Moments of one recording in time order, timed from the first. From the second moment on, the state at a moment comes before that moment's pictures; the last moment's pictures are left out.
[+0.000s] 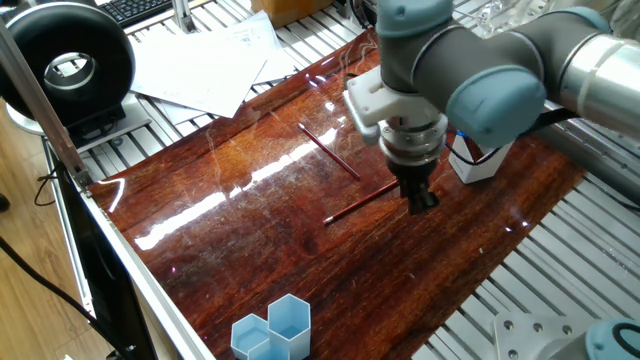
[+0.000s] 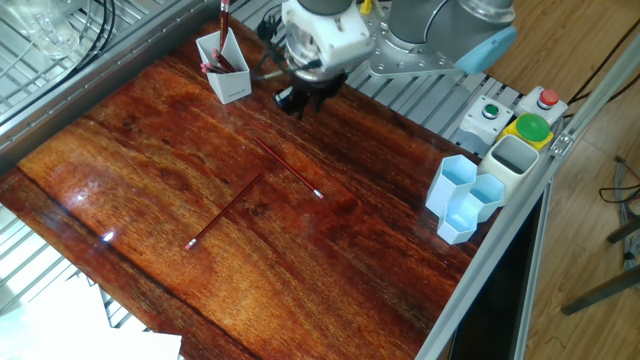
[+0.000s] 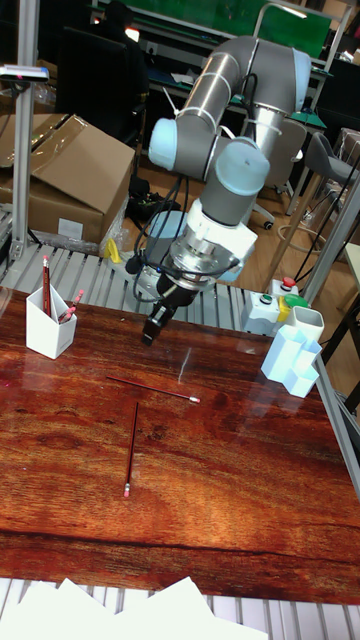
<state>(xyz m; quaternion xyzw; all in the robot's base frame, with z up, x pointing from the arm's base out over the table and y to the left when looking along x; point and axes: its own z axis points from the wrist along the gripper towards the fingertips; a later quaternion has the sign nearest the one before) 0.367 -0.019 0.057 0.56 -0.82 0.06 0.08</state>
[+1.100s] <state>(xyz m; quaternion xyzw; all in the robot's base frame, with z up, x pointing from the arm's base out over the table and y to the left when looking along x) 0.449 0.037 0.054 0.62 -0.77 0.12 0.09</state>
